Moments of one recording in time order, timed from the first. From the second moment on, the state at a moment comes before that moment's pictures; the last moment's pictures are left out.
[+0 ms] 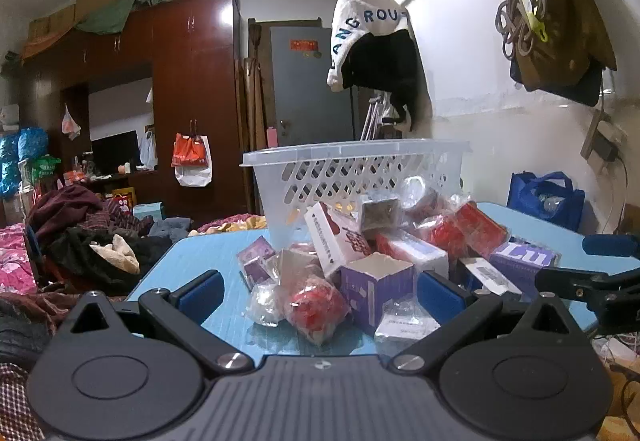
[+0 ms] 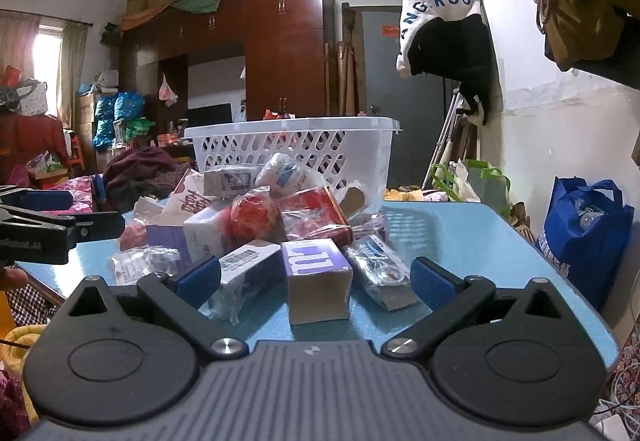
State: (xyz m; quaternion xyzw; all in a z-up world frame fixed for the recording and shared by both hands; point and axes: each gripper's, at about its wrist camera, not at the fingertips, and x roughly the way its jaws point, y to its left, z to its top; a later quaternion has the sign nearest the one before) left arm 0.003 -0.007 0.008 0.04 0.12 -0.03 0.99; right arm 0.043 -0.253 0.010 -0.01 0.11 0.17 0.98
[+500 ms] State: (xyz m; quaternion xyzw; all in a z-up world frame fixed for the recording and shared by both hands) left arm 0.006 0.000 0.007 0.02 0.13 -0.03 0.99; right arm 0.042 -0.246 0.008 -0.02 0.13 0.20 0.97
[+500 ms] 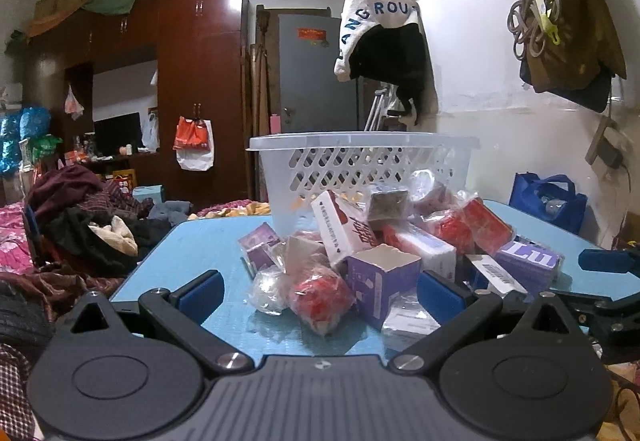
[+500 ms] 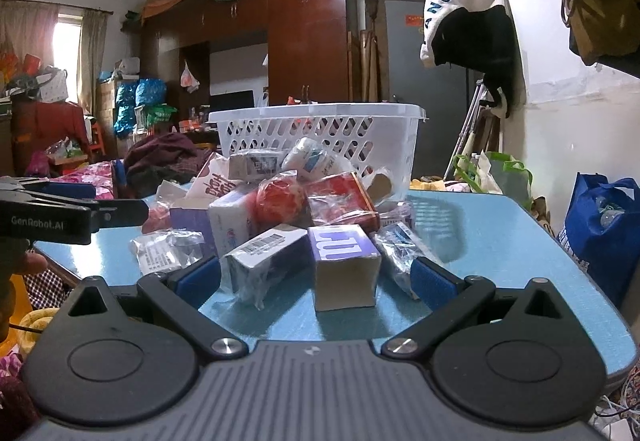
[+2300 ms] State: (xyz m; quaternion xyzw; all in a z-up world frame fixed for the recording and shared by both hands) left arm 0.007 0.004 0.009 0.03 0.12 -0.03 0.99; right arm 0.041 -0.254 0.010 -0.01 0.11 0.19 0.98
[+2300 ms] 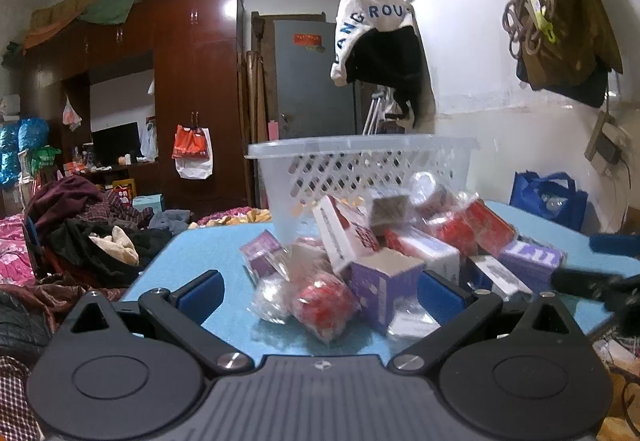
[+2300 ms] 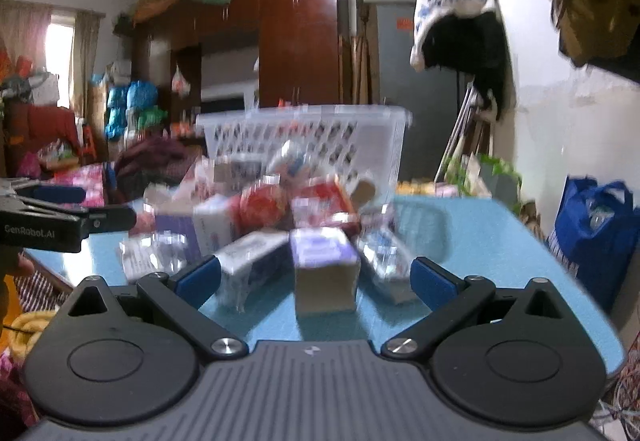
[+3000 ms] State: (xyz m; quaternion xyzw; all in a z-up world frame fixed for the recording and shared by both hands) left arm 0.047 0.035 -0.010 0.01 0.17 -0.07 0.98; right arm 0.049 -0.253 0.000 -0.04 0.10 0.22 0.97
